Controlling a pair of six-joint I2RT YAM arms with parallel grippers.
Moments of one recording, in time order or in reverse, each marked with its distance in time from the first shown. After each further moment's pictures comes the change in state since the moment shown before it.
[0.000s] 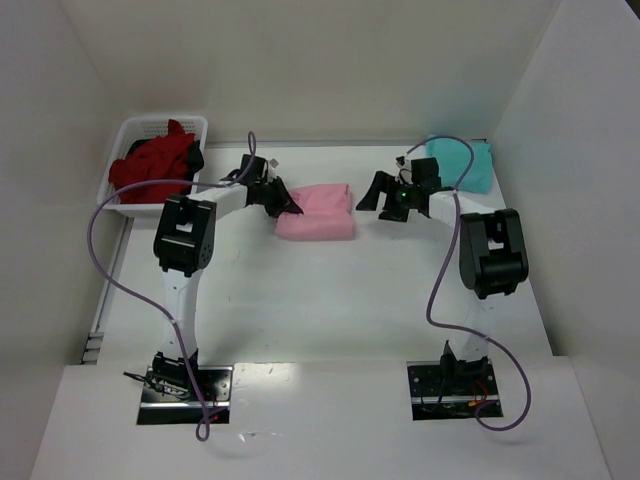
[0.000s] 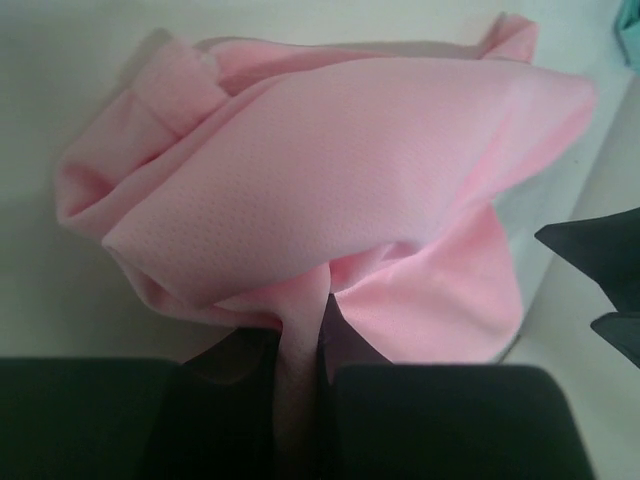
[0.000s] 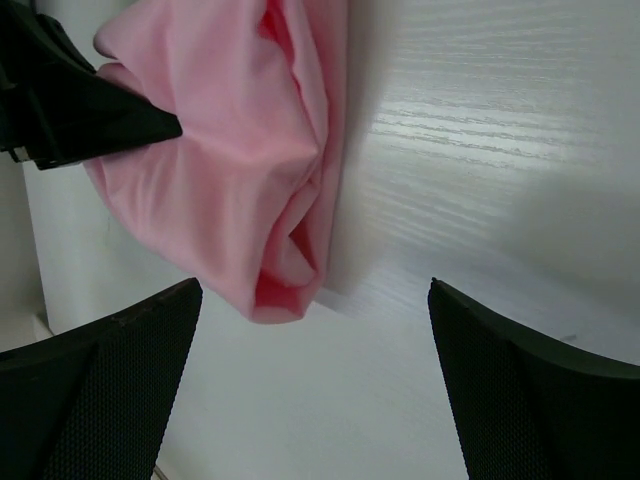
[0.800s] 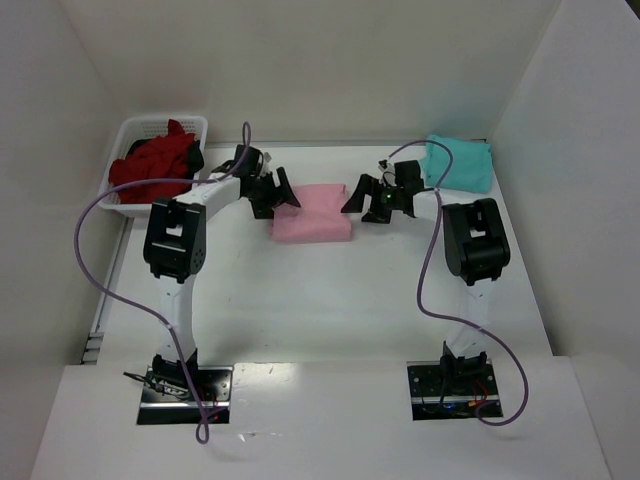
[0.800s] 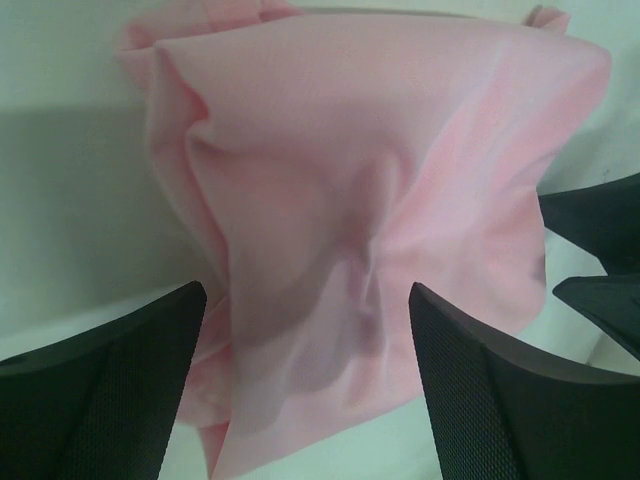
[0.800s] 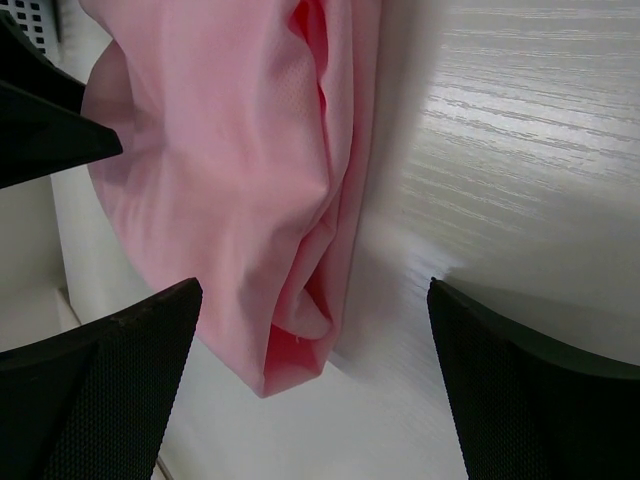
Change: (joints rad) left arm 0.011 -0.103 0.024 -0.209 -0.148 0.124; right arm 0.062 0.168 0.074 0.100 -0.080 0.045
